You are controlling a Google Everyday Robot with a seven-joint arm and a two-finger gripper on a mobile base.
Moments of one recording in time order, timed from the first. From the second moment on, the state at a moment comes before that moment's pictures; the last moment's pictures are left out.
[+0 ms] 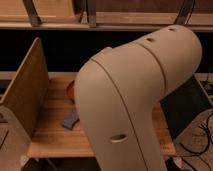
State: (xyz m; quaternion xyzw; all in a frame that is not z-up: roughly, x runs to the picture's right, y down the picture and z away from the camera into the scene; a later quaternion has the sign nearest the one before) arm 0.041 0.028 0.802 -0.11 0.28 0.74 0.60
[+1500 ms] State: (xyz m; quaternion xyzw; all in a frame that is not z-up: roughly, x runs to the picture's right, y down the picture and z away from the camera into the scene) arm 0.020 0.019 0.793 -0.11 0.25 0.73 0.62
